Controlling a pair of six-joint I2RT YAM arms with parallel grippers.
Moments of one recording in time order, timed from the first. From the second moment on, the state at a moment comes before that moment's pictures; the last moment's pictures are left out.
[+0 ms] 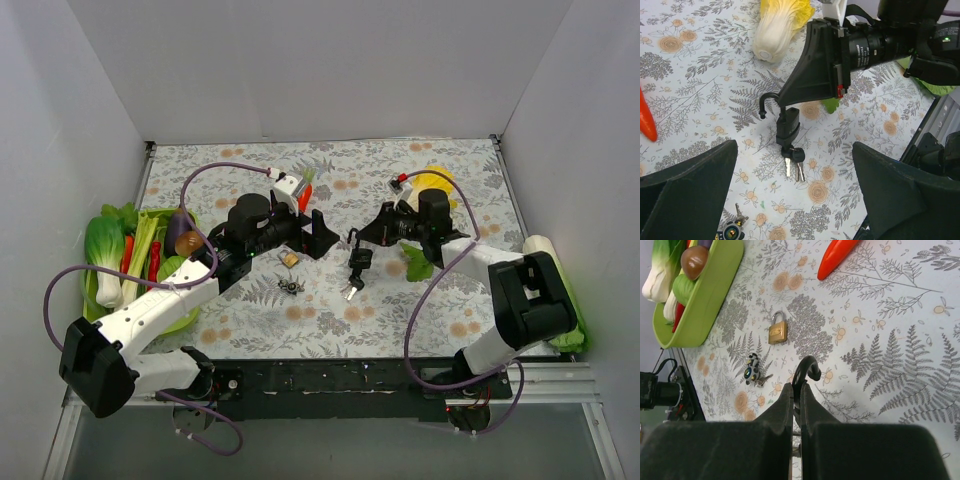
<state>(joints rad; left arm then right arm) -0.69 1.18 0.93 -0.02 0.22 -0.29 0.33 1.52 0.72 0.38 -0.73 0.42</state>
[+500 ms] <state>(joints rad) -0.69 1.18 0.93 -0.02 0.22 -0.28 0.28 1.79 0.94 0.30 -0.81 0.33</state>
